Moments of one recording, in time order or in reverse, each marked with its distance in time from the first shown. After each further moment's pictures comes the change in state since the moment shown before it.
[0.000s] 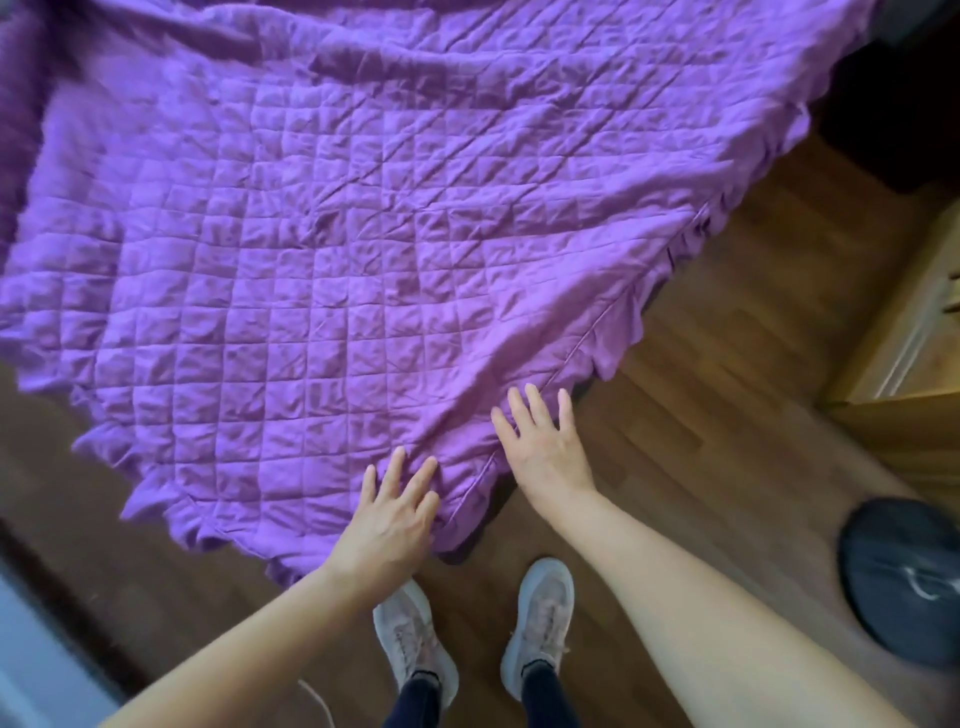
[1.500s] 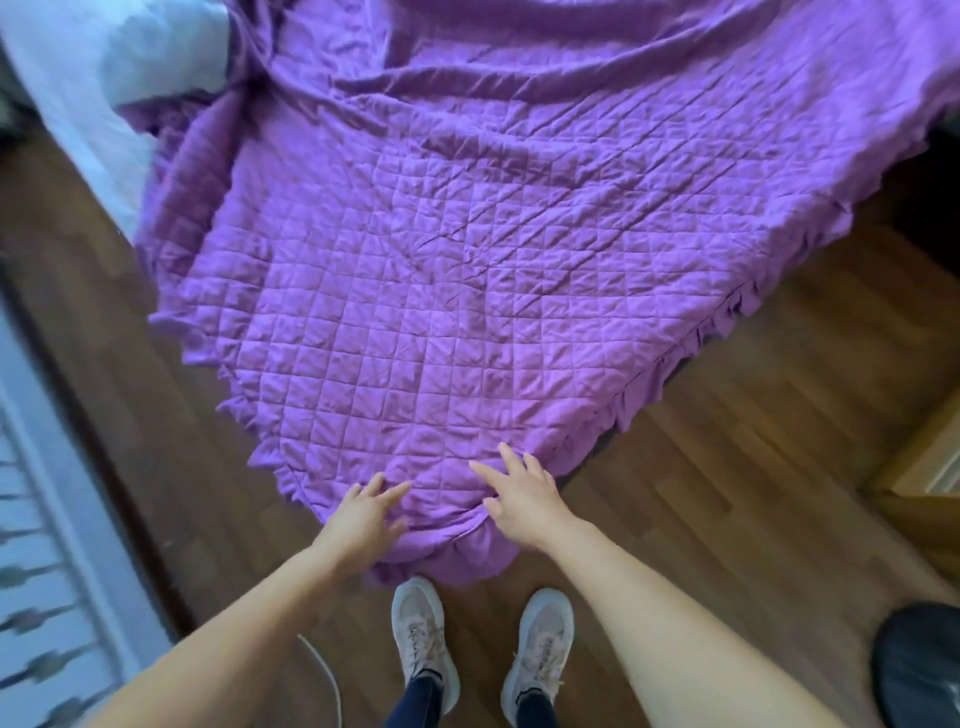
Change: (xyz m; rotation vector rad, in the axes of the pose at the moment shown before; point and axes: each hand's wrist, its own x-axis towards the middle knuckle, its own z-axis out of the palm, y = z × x) left_hand -0.064 -0.026 -0.031 -0.592 -0.211 -0.572; right_hand -0.026 -0.033 -0.068 0.599 -0.393 -0.141
